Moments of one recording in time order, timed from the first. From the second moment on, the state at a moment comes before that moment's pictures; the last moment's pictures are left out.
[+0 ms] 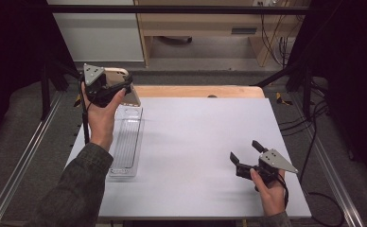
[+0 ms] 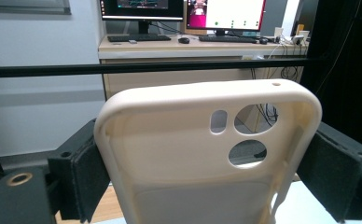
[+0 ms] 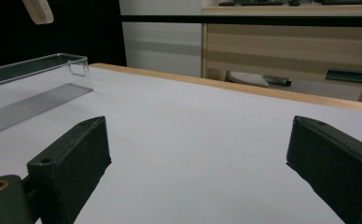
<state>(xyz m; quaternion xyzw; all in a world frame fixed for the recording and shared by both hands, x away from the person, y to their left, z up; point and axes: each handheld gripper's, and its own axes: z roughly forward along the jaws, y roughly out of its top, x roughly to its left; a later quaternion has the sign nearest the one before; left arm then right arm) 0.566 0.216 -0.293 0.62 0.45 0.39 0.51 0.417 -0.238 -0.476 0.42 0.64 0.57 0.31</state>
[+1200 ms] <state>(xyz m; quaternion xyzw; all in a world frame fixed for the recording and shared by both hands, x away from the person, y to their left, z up) 0.592 0.234 -0.313 0.60 0.48 0.40 0.50 0.411 -0.225 -0.478 0.40 0.66 0.56 0.31</state>
